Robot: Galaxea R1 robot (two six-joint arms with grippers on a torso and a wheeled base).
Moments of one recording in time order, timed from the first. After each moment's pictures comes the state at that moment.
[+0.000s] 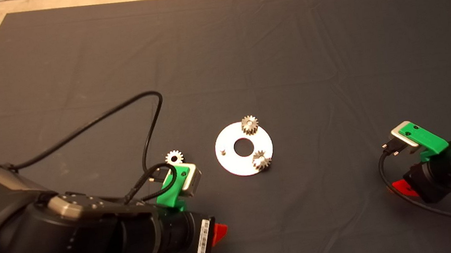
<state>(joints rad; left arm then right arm) -0.24 2.45 -0.34 0.73 1.53 -1.76 0.20 1.95 -0.41 -0.60 -1.53 1.13</state>
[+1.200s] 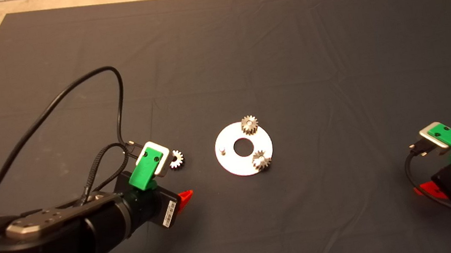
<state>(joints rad) -0.07 2.25 -0.37 1.21 1.53 -1.28 0.19 1.79 -0.40 -0.61 -1.53 1.09</state>
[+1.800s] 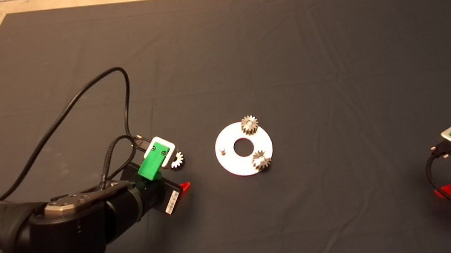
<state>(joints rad) -0.04 2.28 -0.48 1.24 1.53 -1.18 0.19 1.70 -0.40 -0.61 -1.50 1.01</state>
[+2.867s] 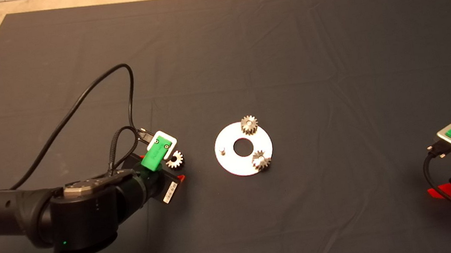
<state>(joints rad) -0.04 2.30 -0.58 1.24 1.53 -1.08 0.19 1.70 -0.40 -0.61 -1.44 1.01</state>
